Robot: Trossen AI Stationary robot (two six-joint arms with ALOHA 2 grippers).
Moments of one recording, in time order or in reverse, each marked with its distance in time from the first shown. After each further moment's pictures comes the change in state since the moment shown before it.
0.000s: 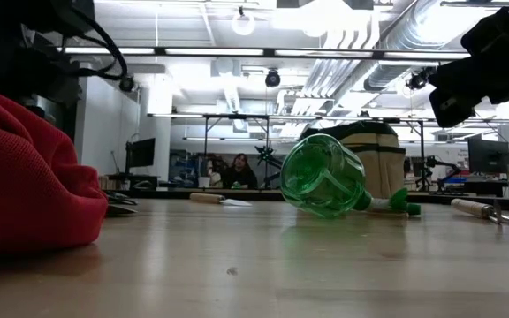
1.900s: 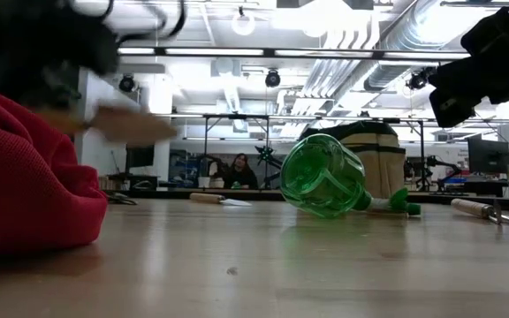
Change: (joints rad) left arm -0.029 0.251 0.260 0.148 0.229 -0.095; right arm 0.000 0.000 0.000 0.000 0.014 0.003
